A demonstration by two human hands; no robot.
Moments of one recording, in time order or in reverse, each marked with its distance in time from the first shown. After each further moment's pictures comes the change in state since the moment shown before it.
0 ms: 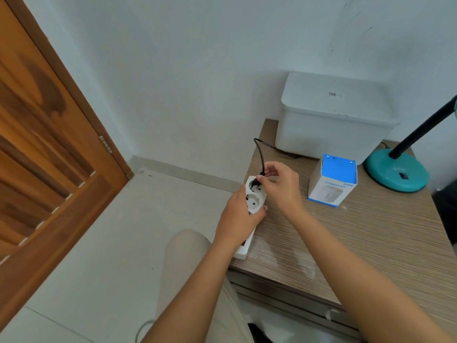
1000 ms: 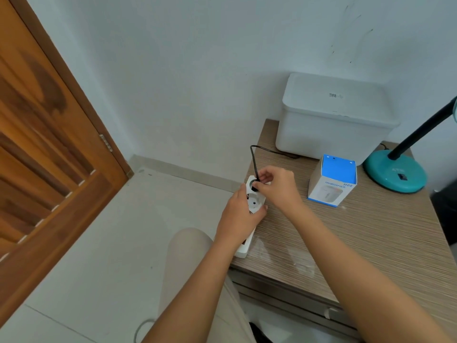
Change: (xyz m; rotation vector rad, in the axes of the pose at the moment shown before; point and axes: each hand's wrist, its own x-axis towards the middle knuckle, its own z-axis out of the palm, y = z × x) left_hand 0.000 -0.001 0.001 0.006 0.005 0.004; right_hand 0.002 -0.002 0.001 -0.140 -0.170 0.069
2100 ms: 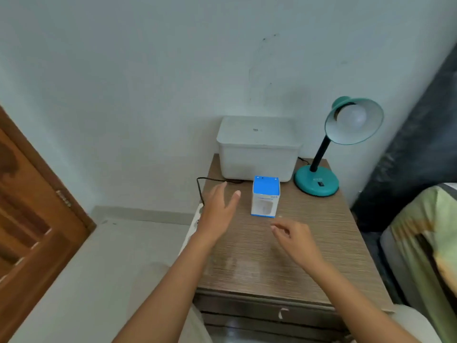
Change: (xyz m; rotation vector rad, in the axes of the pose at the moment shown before) left_hand 0.007 0.105 -0.002 -0.004 -0.048 0.086; right_hand -0.121 0.047 -0.125 -0.176 0.055 0.121
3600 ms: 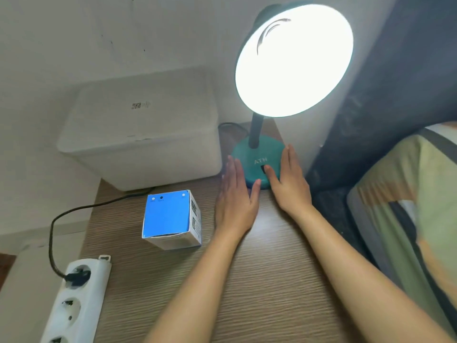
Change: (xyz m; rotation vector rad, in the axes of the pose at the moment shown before) left_hand 0.126 0.028 0.274 0.348 -0.205 0.298; right_hand 0.175 0.192 -0.061 -0.087 0.211 0.284
